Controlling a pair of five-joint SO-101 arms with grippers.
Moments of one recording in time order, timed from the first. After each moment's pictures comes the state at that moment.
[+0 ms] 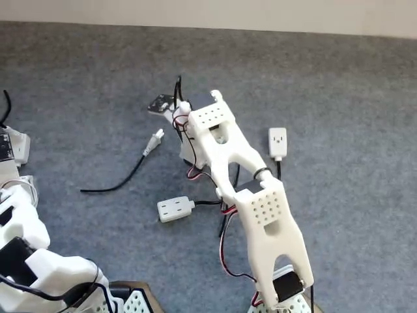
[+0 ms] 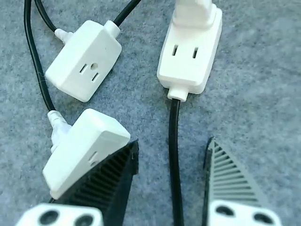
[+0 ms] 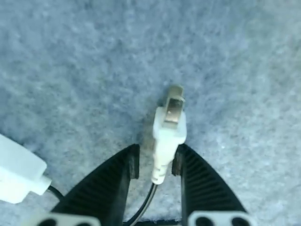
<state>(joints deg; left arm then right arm) -54.5 0.6 53.8 3.8 -27.0 -29.9 48.8 -39.3 89.6 31.2</state>
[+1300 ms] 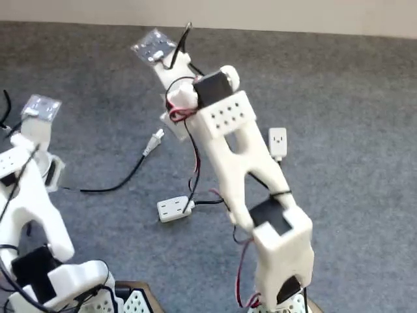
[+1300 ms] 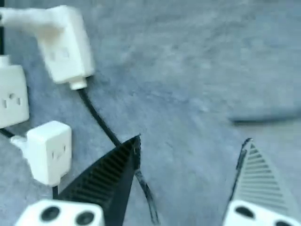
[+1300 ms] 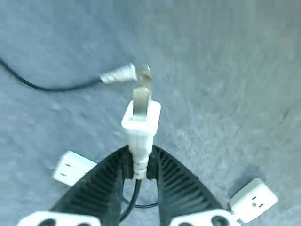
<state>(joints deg) -38.3 -9.7 27.5 64.6 -38.0 -35.2 19.6 -46.2 96.3 15.0</state>
